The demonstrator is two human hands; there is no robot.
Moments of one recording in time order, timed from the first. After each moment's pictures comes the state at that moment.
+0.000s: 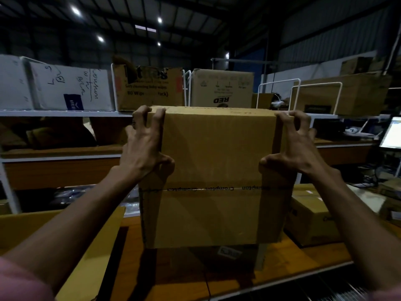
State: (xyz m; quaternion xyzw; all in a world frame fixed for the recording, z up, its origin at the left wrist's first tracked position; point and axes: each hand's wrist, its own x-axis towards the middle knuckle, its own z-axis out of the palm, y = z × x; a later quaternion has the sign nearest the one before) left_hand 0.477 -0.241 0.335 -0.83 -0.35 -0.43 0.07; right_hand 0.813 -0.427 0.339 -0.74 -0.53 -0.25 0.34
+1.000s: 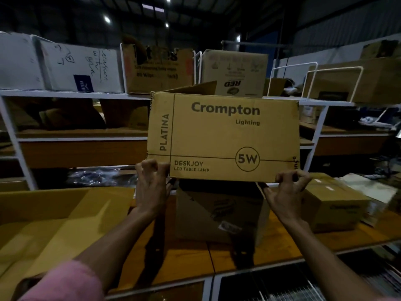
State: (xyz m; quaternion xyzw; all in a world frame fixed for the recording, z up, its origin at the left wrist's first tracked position) left_hand 0.470 -0.223 0.165 -0.79 -0.34 -0.49 0.09; right_hand 0.797 -0.394 0.153 -0.70 -0.44 -0.29 0.47
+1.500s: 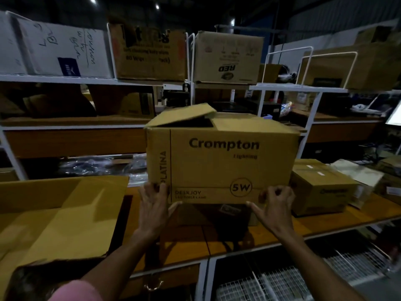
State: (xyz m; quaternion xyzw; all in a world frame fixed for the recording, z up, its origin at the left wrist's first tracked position) left_hand 0.478 -0.250 0.070 -0.83 -0.42 -0.38 0.01; right_hand 0.787 -0.433 0.077 -0.81 -0.44 -0.17 0.34
